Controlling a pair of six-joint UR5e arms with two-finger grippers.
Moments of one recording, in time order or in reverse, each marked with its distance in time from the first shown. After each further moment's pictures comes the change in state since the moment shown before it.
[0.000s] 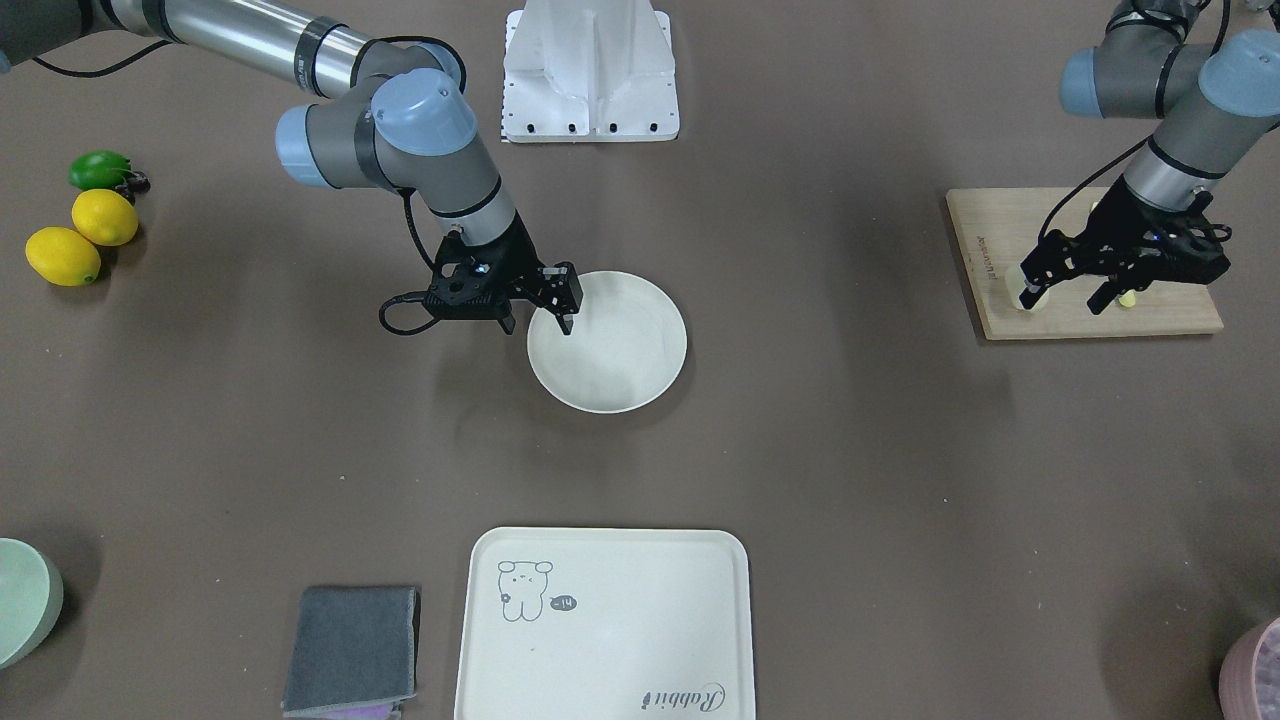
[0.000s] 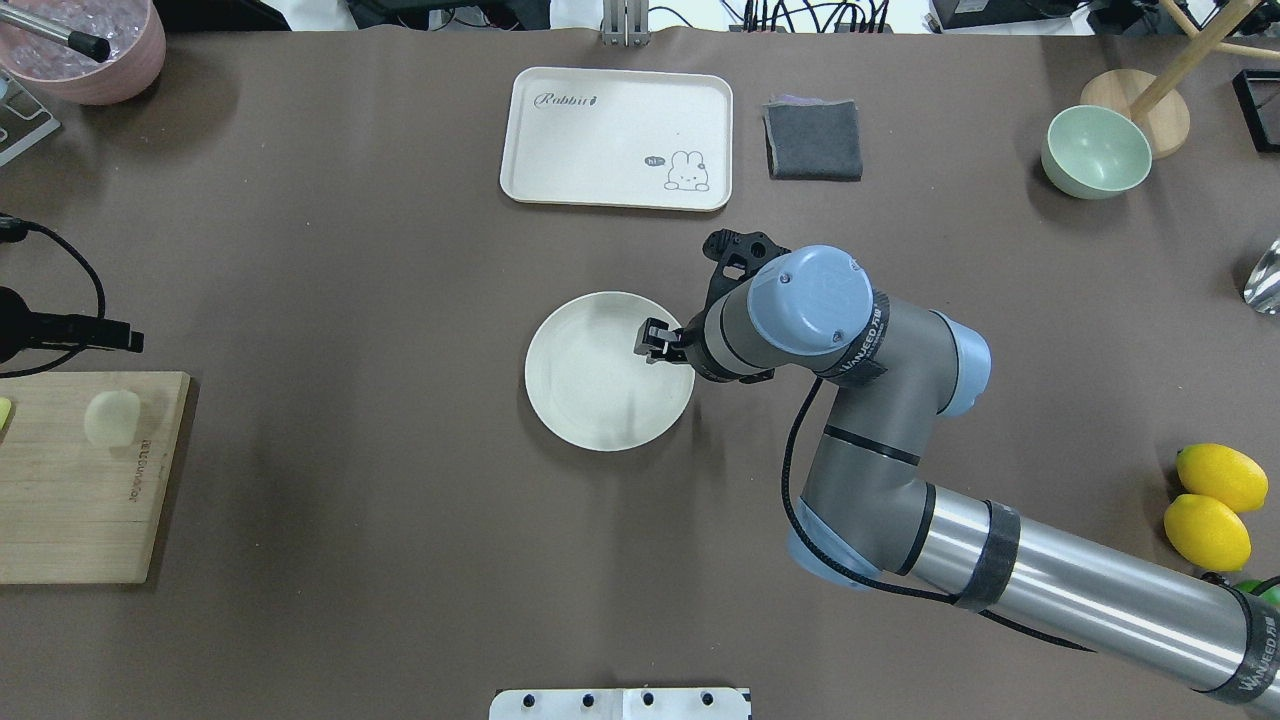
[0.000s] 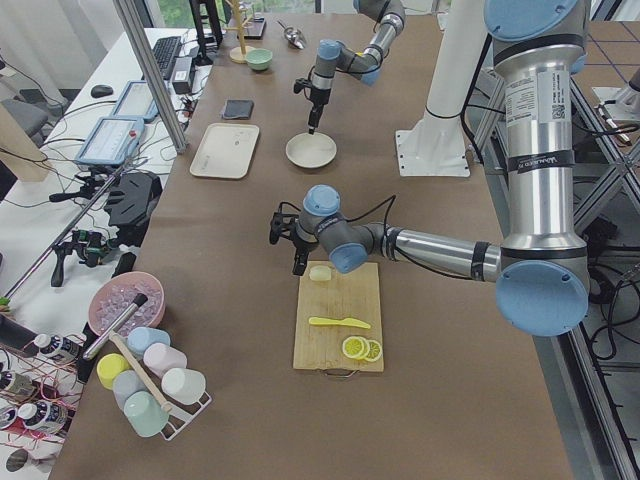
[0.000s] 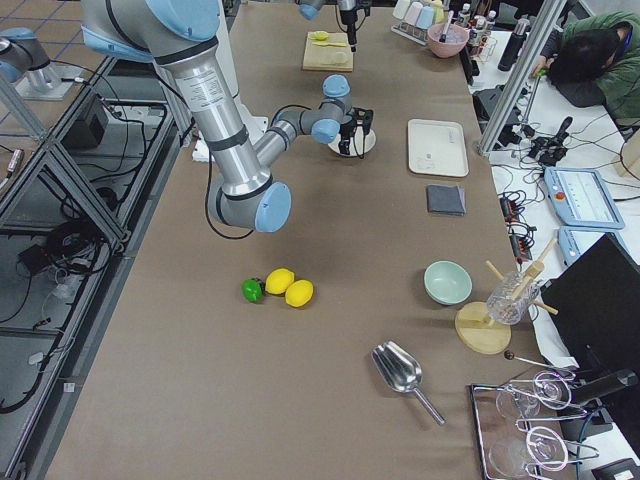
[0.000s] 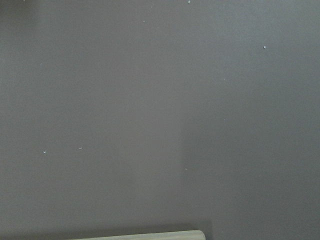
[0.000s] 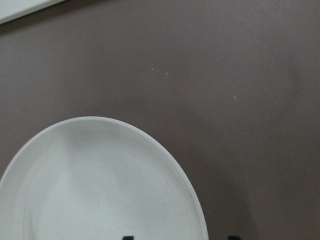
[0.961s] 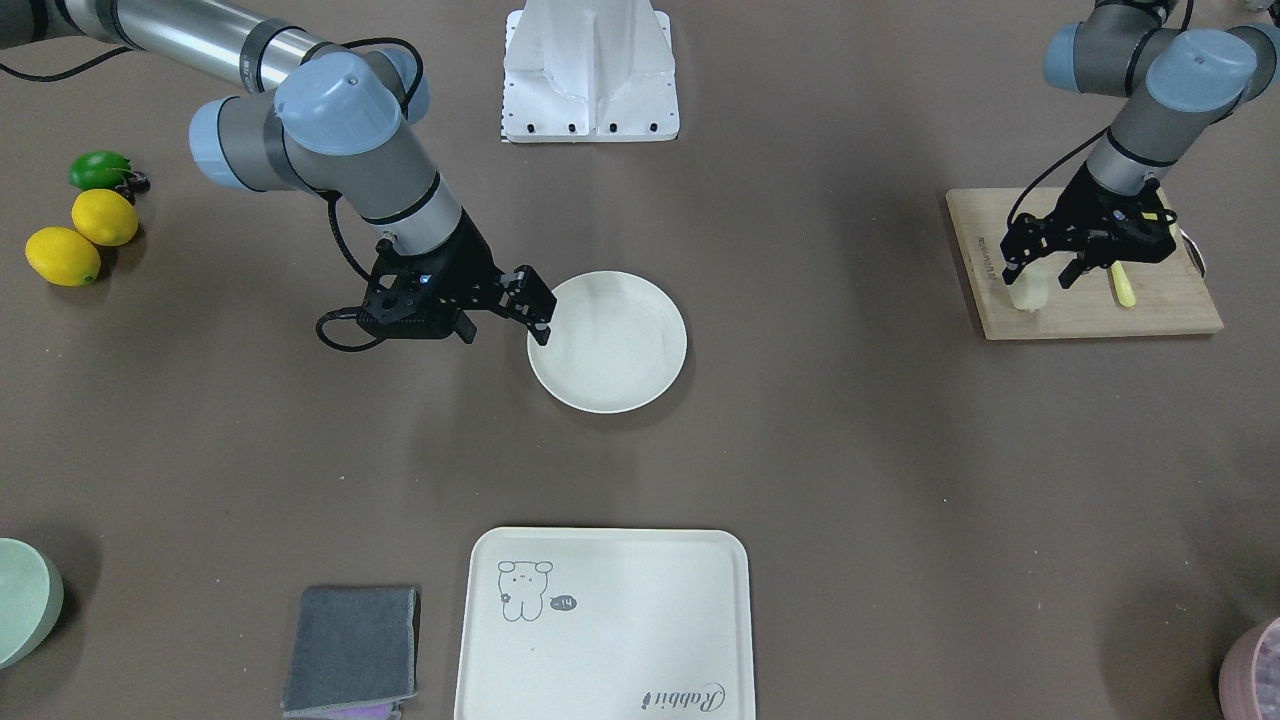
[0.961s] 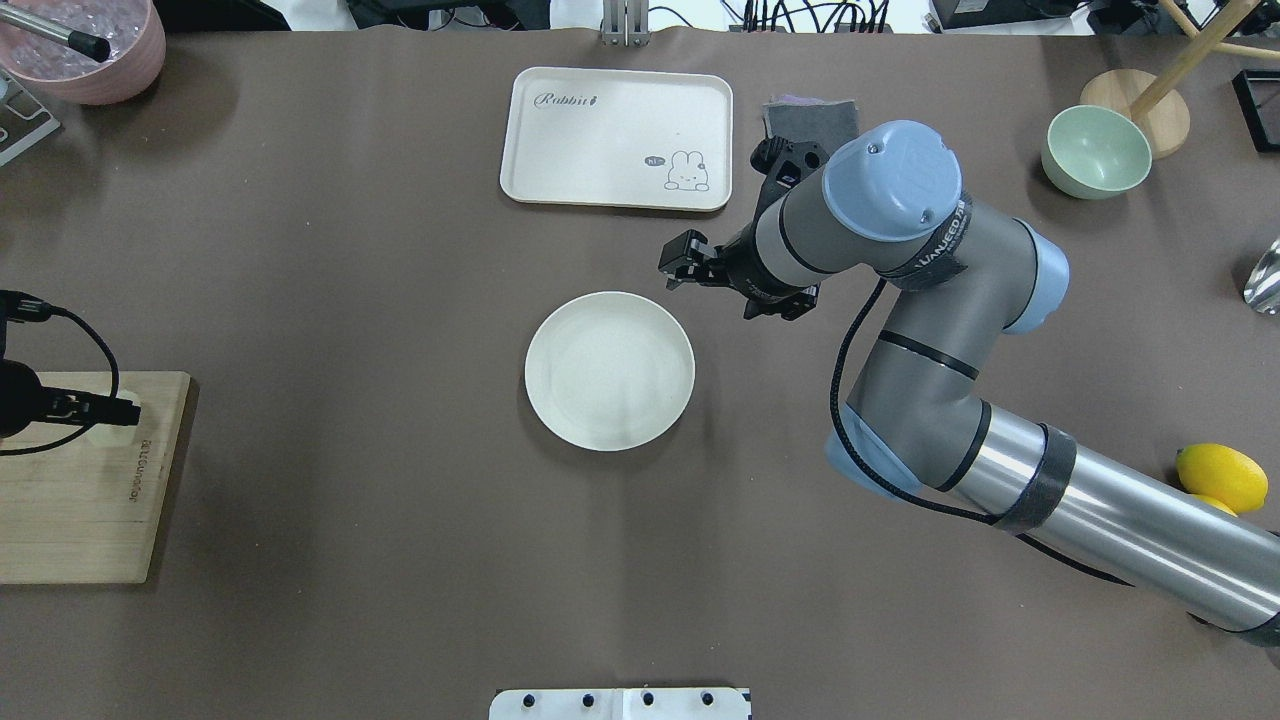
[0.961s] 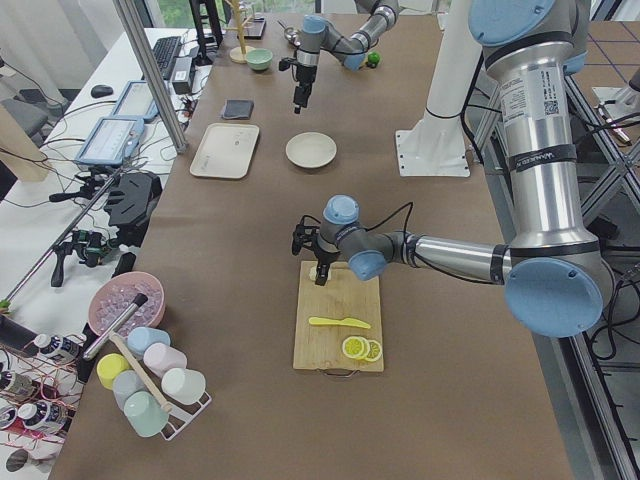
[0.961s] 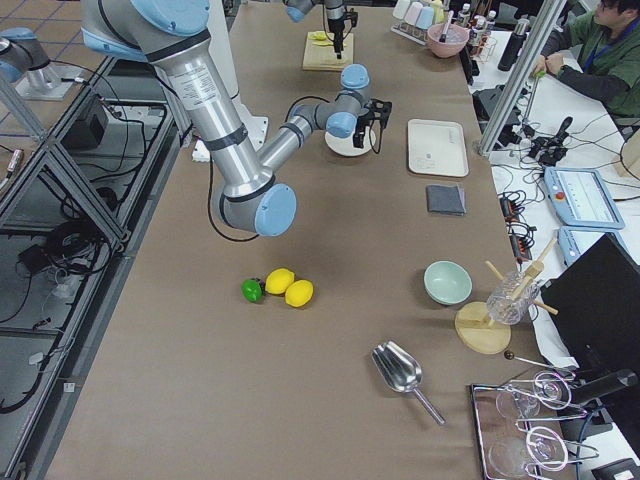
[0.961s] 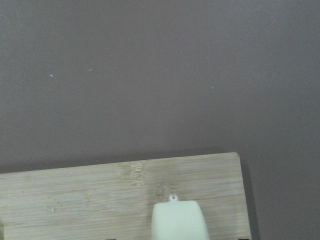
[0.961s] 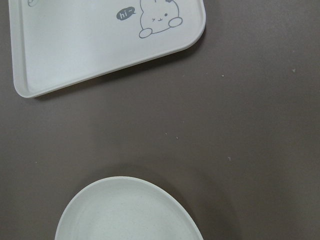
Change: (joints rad) left arm 0.122 0.081 -0.022 -0.002 0.062 0.004; right arm 0.133 -0.008 0.050 -0.013 0.153 -0.008
